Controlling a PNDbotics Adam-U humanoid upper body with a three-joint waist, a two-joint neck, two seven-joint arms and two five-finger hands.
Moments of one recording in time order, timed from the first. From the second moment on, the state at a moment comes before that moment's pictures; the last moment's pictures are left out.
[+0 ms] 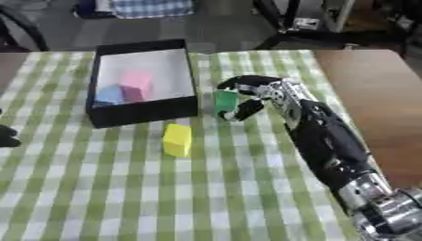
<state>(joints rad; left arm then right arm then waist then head) -0.15 0.24 0.04 -1.71 -0.06 -0.07 -0.33 -0.78 -0.35 0.11 -0.81 0.91 -0.38 0.49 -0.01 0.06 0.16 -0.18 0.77</state>
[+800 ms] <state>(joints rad) -0.15 0.24 0.04 -1.71 -0.06 -0.07 -0.33 -0.78 -0.36 0.07 -0.89 0.86 -0.32 0.34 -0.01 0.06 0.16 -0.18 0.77</state>
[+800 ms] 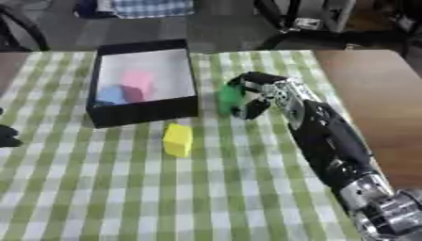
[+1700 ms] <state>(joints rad) -0.20 0.21 0.02 -1.72 -0.05 -0.07 -0.36 -1.01 -0.31 0.08 -0.79 0.74 -0.33 0.28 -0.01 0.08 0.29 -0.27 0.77</state>
